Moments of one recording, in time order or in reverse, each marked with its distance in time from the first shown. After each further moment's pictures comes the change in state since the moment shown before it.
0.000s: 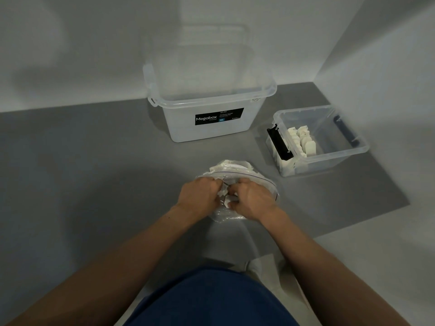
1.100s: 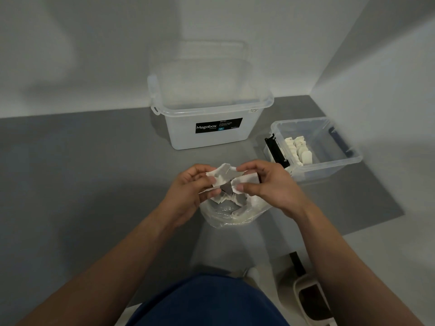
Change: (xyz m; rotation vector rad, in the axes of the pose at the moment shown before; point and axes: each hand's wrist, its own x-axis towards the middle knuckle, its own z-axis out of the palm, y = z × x) left_hand -0.020 0.000 -0.044 -1.842 0.055 -0.299; right_hand -0.035 0.015 -0.079 0.943 0.144 -0.035
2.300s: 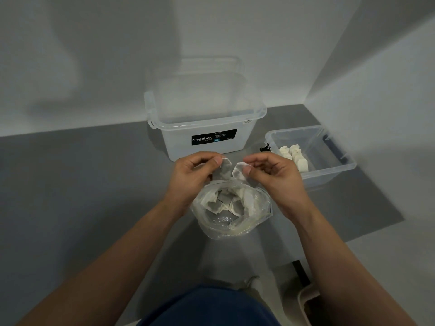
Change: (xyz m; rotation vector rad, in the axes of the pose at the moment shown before) left_hand 0.011 0.039 0.038 0.355 0.068 0.373; right_hand -0.006 -0.027 -0.012 0.311 0.222 -0.219
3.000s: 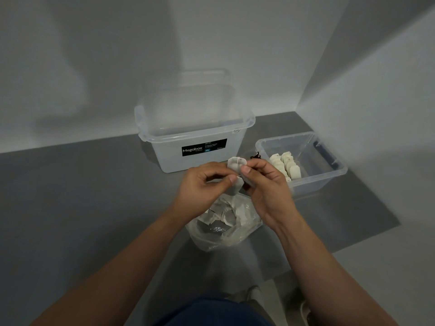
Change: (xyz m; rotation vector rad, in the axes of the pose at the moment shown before) left_hand 0.006 -0.004 0.034 0.306 -0.178 0.374; right_hand 0.003 0.013 -0.001 0.597 0.022 0.096
